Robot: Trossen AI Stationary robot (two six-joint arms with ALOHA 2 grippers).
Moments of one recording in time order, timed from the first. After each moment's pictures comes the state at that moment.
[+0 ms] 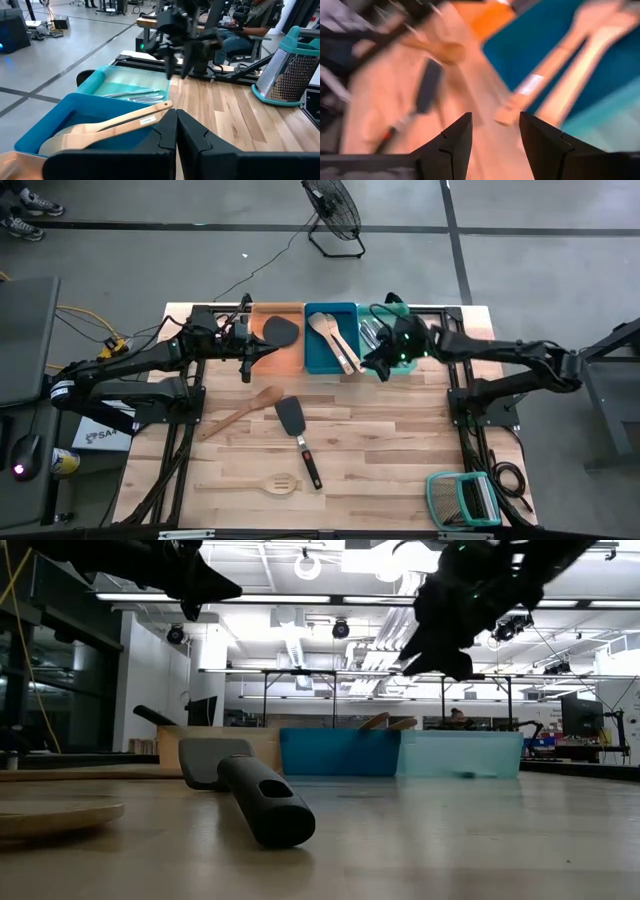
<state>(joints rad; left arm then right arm) 0.41 0.80 0.61 0.05 0.25 -0.03 -0.41 1.21 0.73 -0.14 -0.31 0.38</state>
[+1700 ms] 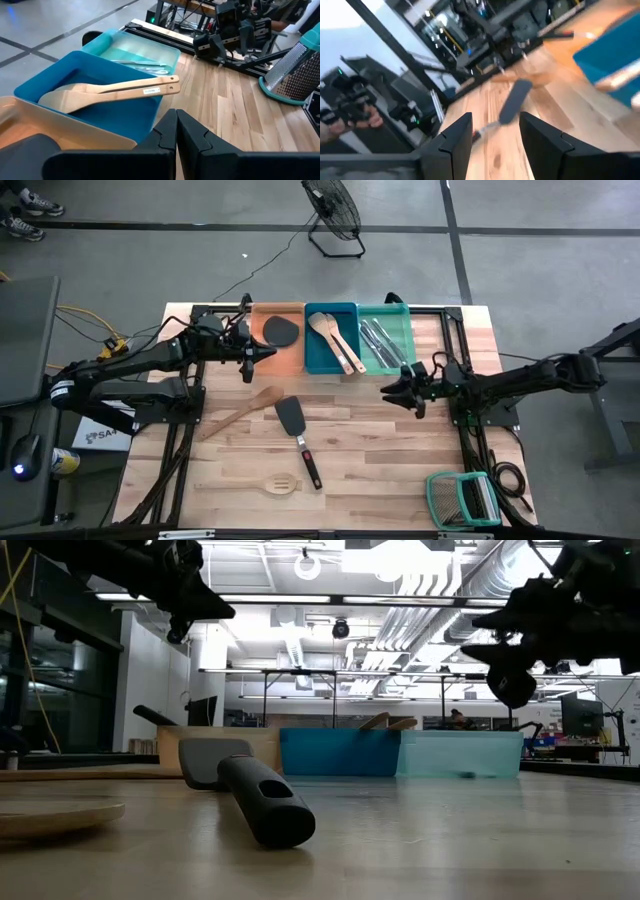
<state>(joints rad) 0.41 0.80 0.61 -0.08 0.20 -0.17 -0.08 0.89 0.01 0.87 -0.19 0.63</state>
